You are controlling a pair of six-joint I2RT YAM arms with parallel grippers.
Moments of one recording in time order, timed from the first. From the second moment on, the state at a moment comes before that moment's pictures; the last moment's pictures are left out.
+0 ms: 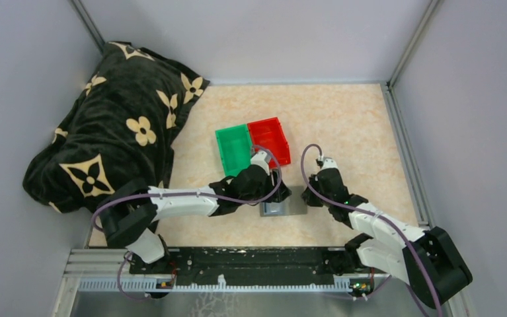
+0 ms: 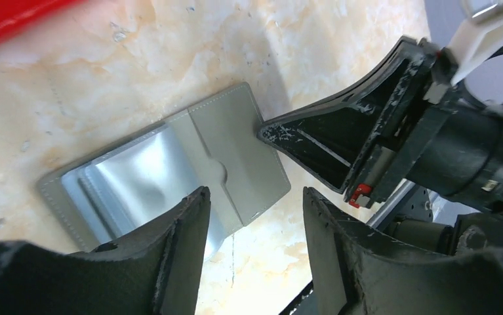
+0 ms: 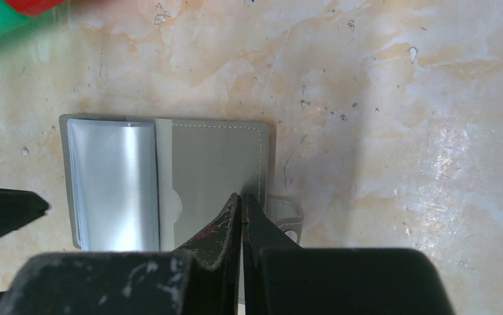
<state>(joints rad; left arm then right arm) -1.08 1.62 0.82 0.27 -0.14 -0.84 0.51 1.01 0.30 -0.03 0.02 0.56</state>
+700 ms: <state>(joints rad) -1.08 1.59 0.70 0.20 -0.22 -0.93 0.51 1.06 0.29 0.04 0.01 0.56</state>
